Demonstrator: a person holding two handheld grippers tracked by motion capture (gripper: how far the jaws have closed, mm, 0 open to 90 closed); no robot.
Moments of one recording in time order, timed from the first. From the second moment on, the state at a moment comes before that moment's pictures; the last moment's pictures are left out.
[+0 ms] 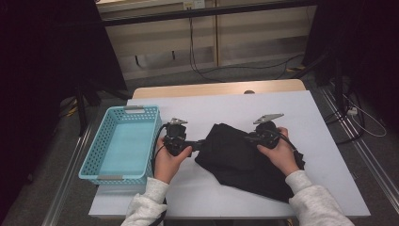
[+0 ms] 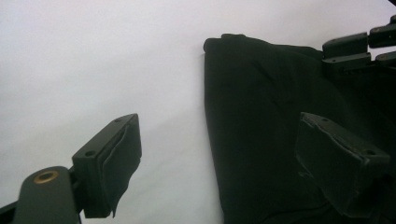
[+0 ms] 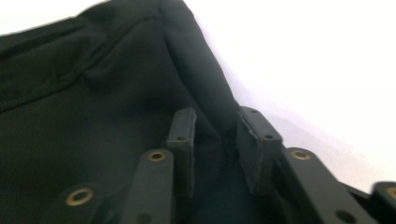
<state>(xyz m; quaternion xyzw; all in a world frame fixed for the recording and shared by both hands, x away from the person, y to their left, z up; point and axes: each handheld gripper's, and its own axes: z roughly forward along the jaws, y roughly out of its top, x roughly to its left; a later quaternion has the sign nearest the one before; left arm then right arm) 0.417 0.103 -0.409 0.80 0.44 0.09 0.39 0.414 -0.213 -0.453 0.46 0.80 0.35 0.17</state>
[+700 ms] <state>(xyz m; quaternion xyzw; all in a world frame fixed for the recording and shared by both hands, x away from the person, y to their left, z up) 0.417 0.103 -0.409 0.80 0.44 0.09 0.40 0.390 -0.226 -0.434 0.47 0.79 0.39 0.12</state>
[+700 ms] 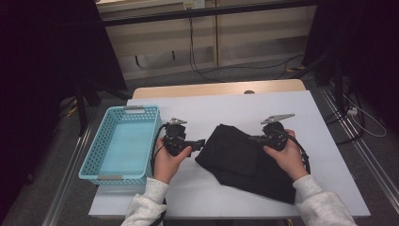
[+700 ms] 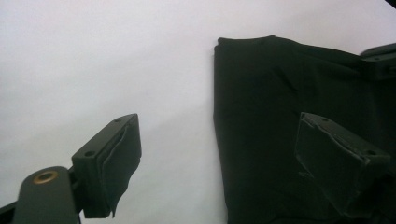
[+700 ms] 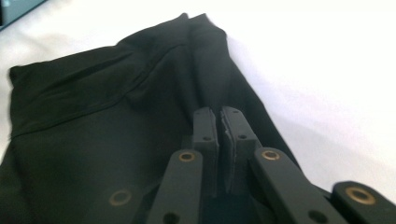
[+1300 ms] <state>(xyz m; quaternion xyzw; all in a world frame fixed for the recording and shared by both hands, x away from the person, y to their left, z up) 0.415 0.098 -0.415 0.81 0.43 0.08 0.38 0.365 -0.249 -0.435 0.47 0.78 0.40 0.10</state>
